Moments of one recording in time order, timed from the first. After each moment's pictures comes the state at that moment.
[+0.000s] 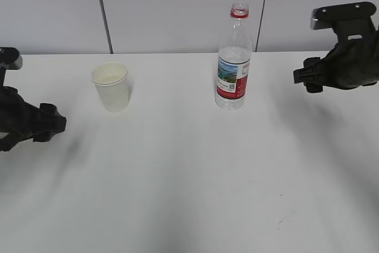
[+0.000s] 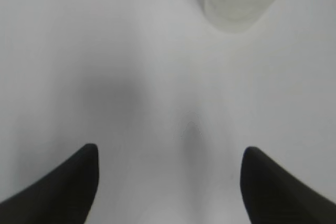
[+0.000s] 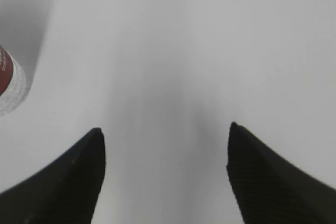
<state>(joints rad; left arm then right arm) -0.18 1.54 -0.64 0.23 -0.04 -0.32 0.17 1.71 -1.01 -1.08 0.31 1.08</state>
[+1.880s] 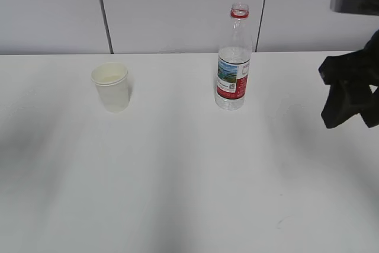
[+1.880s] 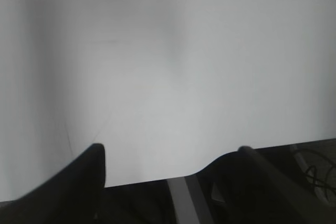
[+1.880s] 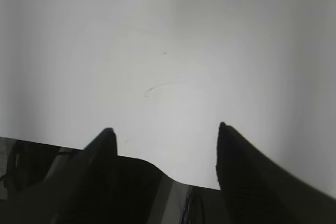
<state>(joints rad) -0.18 1.25 -1.02 -0.03 1.22 -0.16 0.26 1.39 -1.18 0.10 1.22 0.15</state>
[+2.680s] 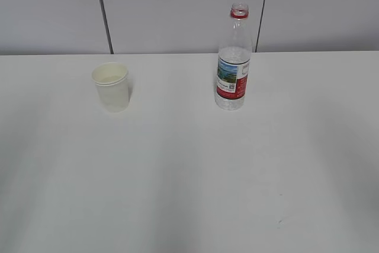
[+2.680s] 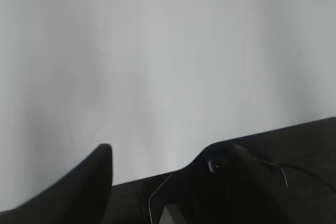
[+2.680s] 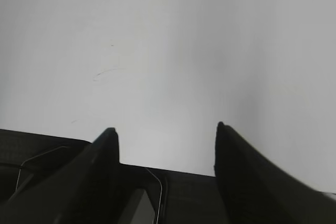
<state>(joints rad) -0.18 0.63 -0.83 -0.06 1.26 -0.10 0.26 0.74 -0.88 -0.09 1.25 0.15</state>
